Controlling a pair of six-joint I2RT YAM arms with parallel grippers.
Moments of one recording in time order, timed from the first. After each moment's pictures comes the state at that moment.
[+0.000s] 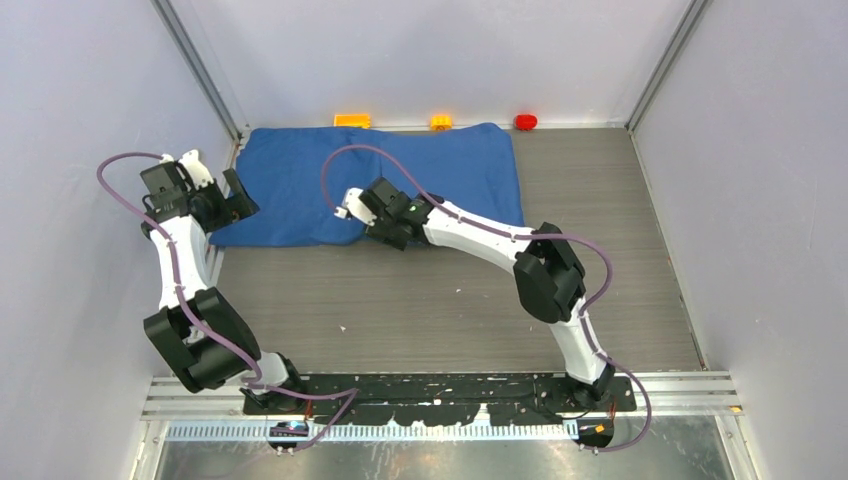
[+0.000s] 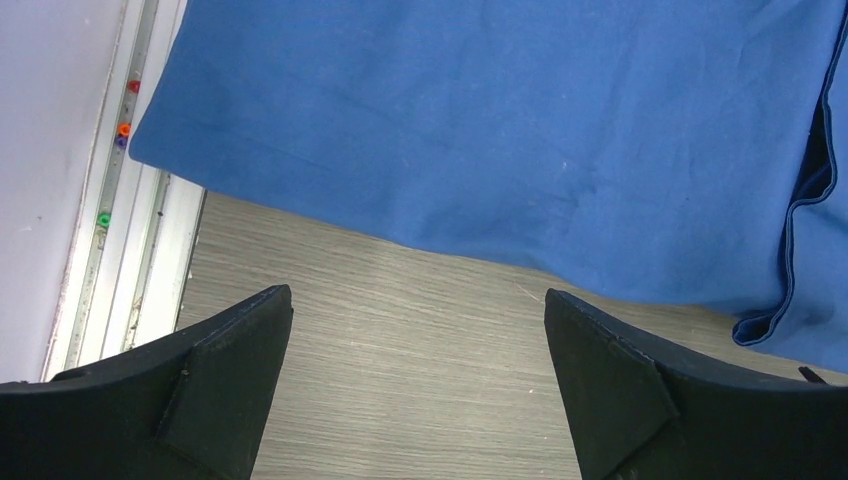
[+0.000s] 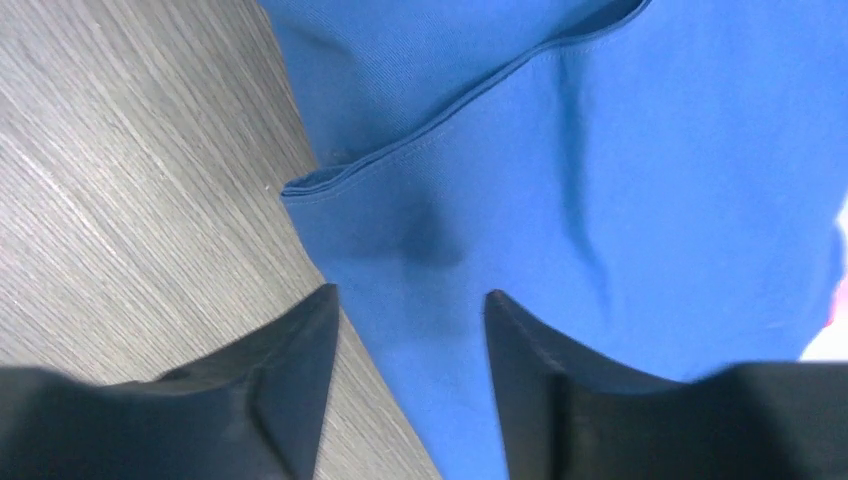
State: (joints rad) left arm 0.51 1.42 1.22 -0.59 0.38 0.00; right arm 0.93 2.13 1.82 -0.60 0.27 -0.44
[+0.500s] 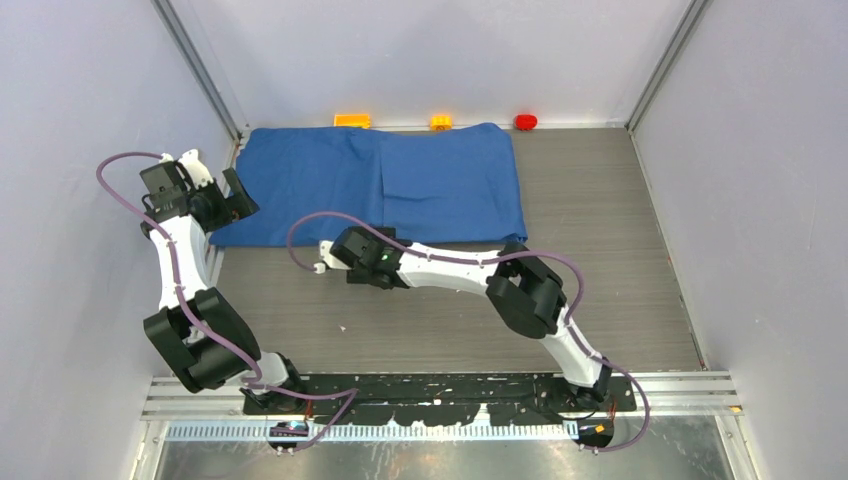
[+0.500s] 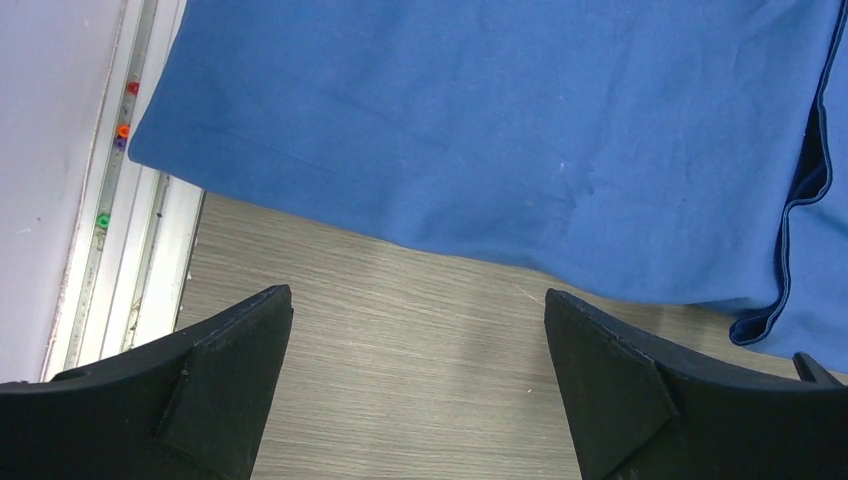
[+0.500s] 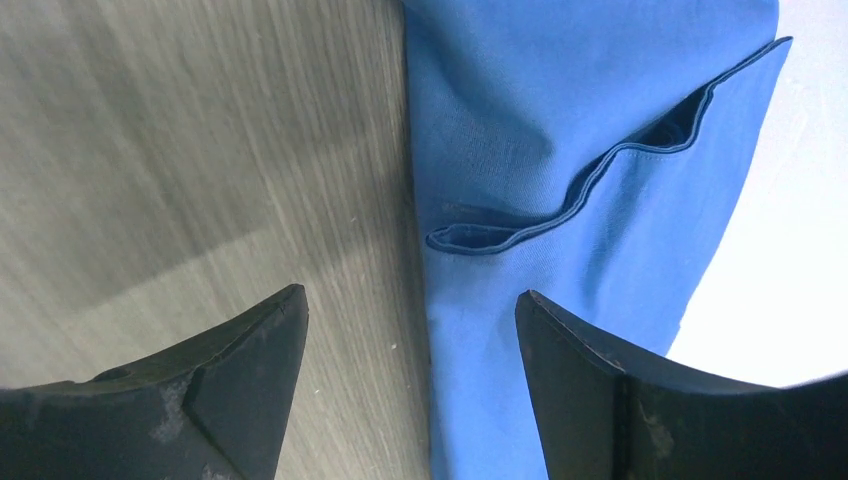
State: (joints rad) left arm 0.51 1.42 1.22 -0.59 0.39 0.00; right arm 1.12 2.17 1.72 -0.46 0.52 -0.62
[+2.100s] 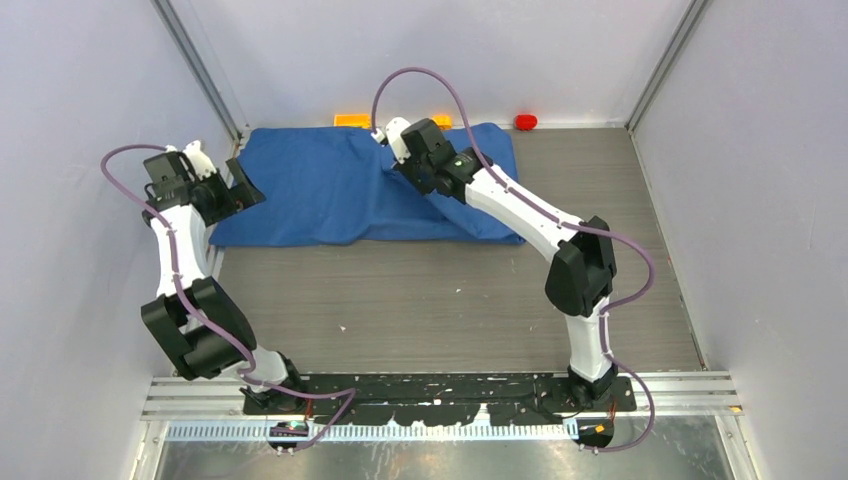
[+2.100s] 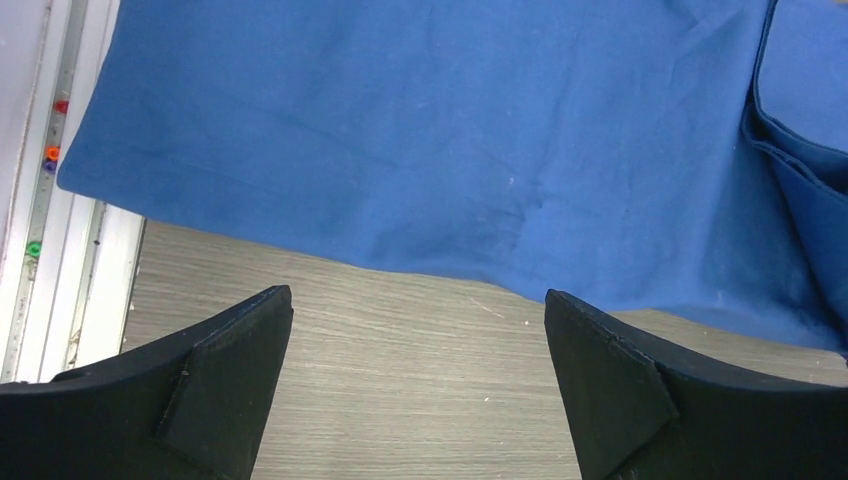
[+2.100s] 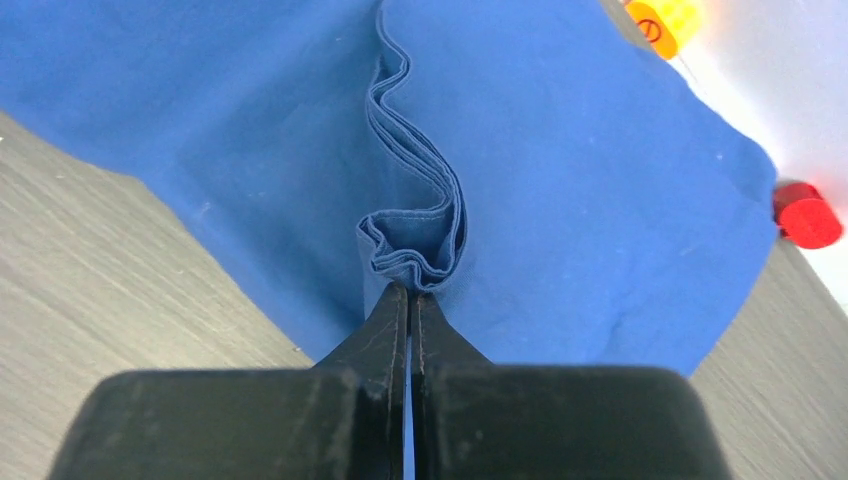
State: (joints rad) left arm 0.48 1.48 1.29 -0.60 0.44 -0.06; right arm 0.75 2.01 1.93 -0.60 0.21 -0.25
